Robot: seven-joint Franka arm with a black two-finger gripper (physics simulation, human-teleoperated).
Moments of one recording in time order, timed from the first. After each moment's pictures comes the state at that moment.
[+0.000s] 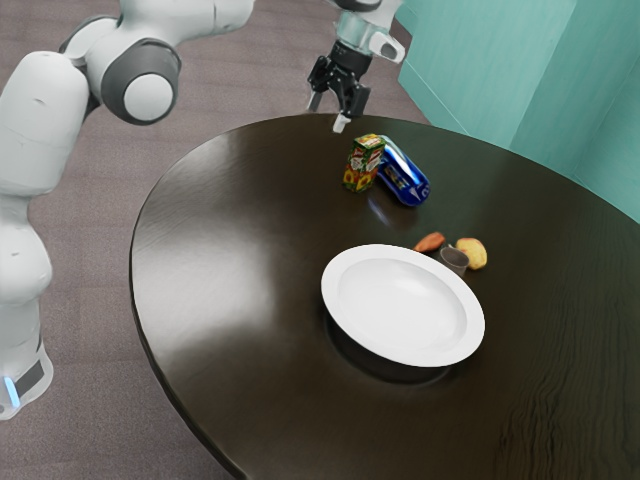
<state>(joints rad) 0.42 0.39 -0.14 -1.02 0.04 1.20 0.02</state>
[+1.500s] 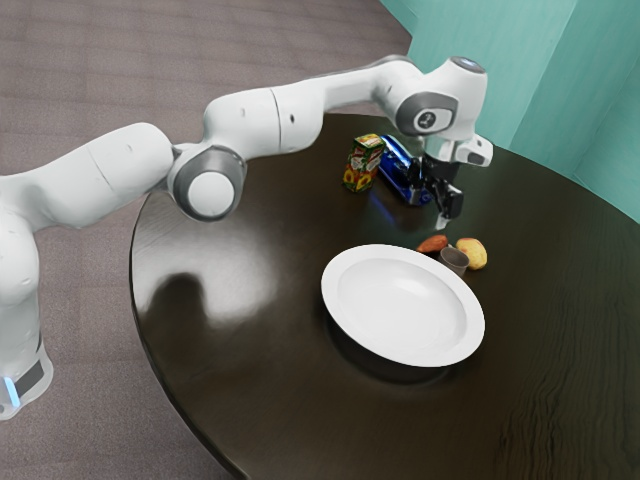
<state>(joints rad) 0.23 1.05 -0.47 -0.40 0.39 1.51 -0.18</state>
